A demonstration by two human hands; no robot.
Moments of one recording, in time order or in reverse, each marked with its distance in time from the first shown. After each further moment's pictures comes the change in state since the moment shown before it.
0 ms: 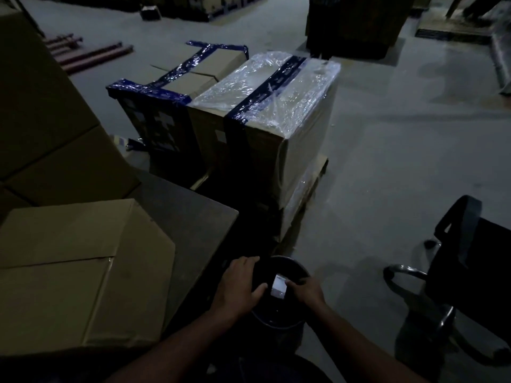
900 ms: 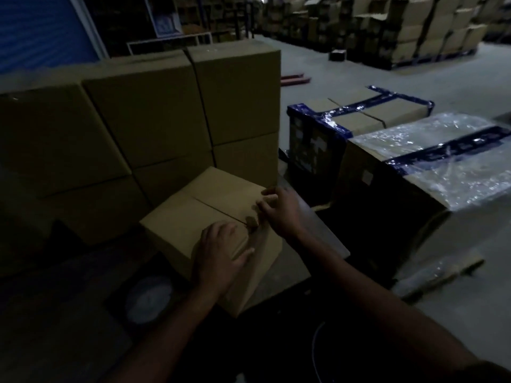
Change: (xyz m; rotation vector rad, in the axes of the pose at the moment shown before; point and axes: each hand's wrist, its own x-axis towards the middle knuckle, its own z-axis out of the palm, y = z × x) left_hand -0.127 -0.081 -0.165 0.084 0.753 -0.626; right_hand -0.121 -0.298 0.161 -0.206 -0.421 -1.157
